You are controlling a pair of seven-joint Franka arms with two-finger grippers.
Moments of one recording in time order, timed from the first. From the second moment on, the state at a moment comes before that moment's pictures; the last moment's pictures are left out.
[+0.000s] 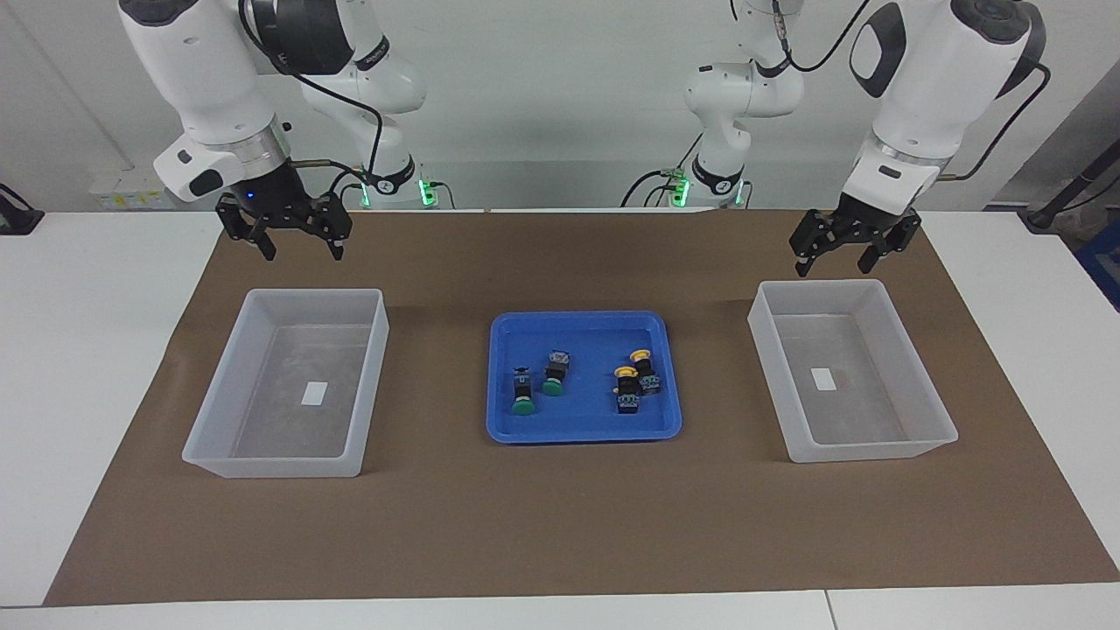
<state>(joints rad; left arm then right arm) -0.14 0.01 -0.04 -1.70 -0.02 1.82 -0.21 0.02 -0.03 0.04 -1.69 0.01 1.67 0.09</state>
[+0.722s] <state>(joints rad) -0.35 0.11 -0.05 -2.00 -0.02 2.37 -0.55 0.02 -0.03 0.04 -1.69 0.01 1.68 0.09</state>
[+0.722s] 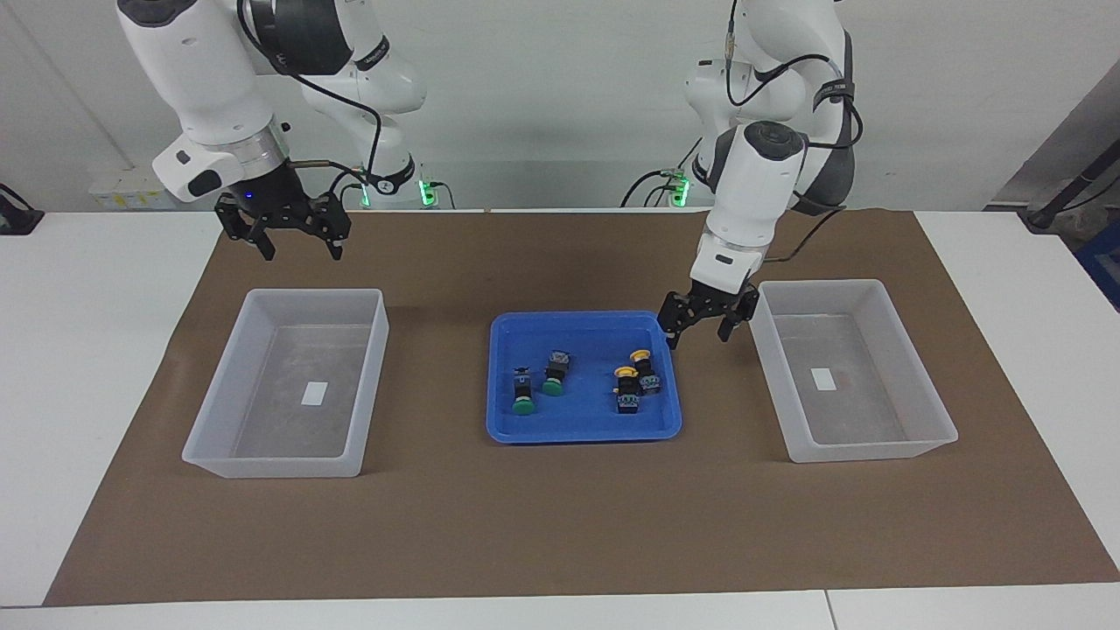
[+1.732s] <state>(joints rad) -0.43 0.22 -0.04 -2.08 -0.02 2.46 -0.59 0.32 0.16 0.05 -1.78 -0.02 2.10 0.44</state>
